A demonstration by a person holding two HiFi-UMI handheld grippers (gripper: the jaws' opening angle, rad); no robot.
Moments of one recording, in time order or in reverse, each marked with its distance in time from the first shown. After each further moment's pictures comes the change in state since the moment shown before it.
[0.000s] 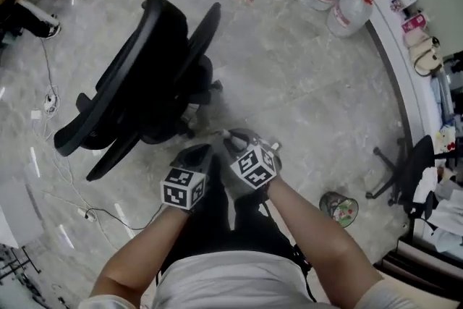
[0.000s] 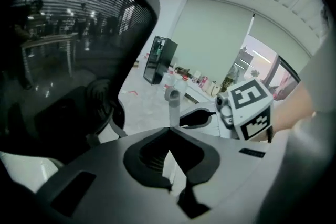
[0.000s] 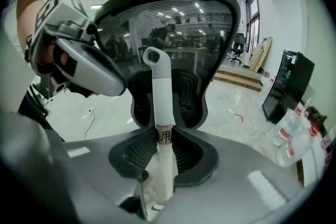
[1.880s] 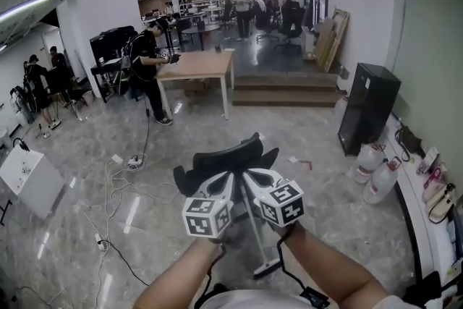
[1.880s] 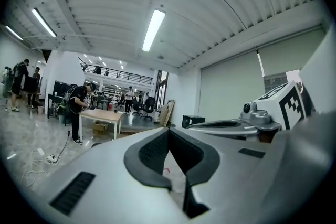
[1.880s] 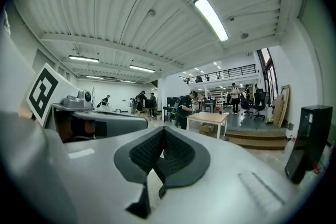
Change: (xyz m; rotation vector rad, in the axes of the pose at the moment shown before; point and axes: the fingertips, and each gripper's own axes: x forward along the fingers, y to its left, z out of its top) left arm -0.435 -0.232 0.217 0.005 -0.796 0.477; right arm -0.443 0.173 0.345 -0.163 -0.633 0.211
